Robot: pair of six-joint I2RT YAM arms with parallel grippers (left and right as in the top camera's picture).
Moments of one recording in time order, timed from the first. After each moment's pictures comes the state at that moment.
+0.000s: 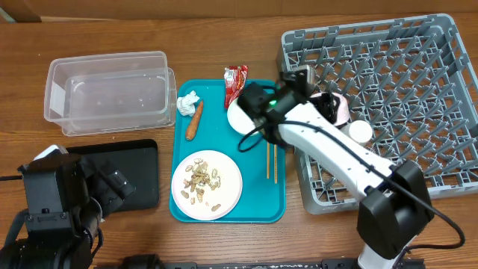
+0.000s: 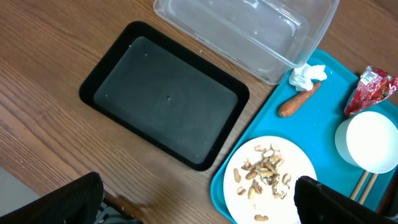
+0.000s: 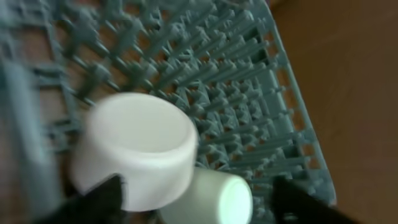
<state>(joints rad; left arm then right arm) 0.06 0.87 1.42 -1.52 -0.22 -0.57 0.69 1.88 1.58 -1.27 1.03 0.73</state>
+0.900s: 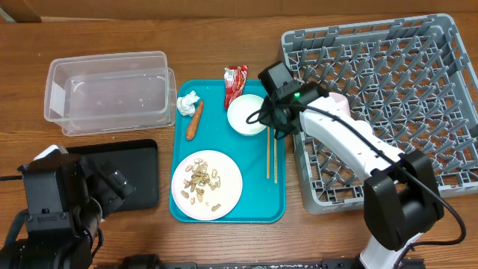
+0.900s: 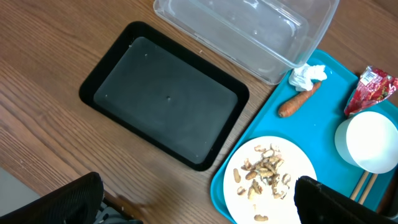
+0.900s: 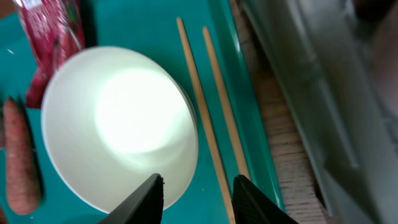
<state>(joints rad) 0.06 0.87 1.42 -1.52 -0.22 -0.57 0.53 1.88 1.41 -0.78 0.02 0.86</state>
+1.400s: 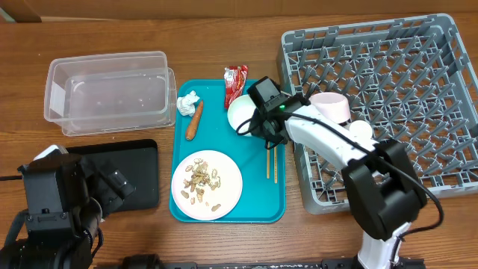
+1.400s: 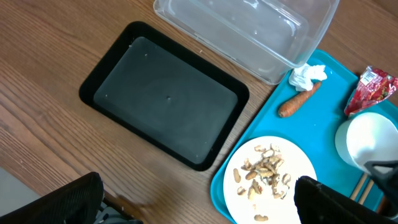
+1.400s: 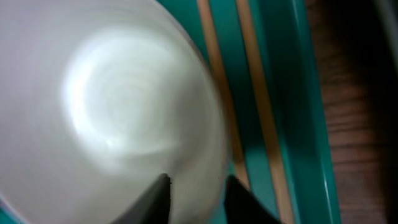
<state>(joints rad) 0.06 0.87 1.42 -1.52 -0.22 -0.57 0.57 1.97 1.35 -0.66 0.01 0.89</state>
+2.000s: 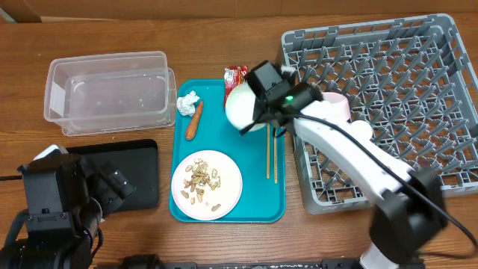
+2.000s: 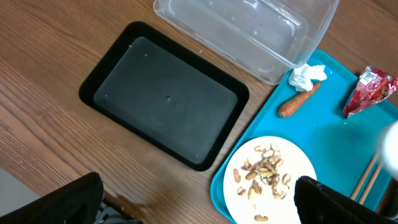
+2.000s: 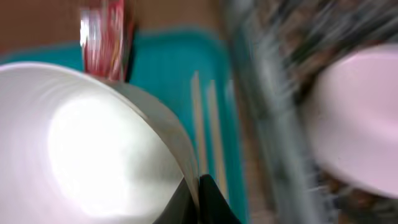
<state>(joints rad) 0.06 0.87 1.42 -1.52 -0.22 -0.57 0.61 1.78 1.52 -0.88 0.32 0.71</state>
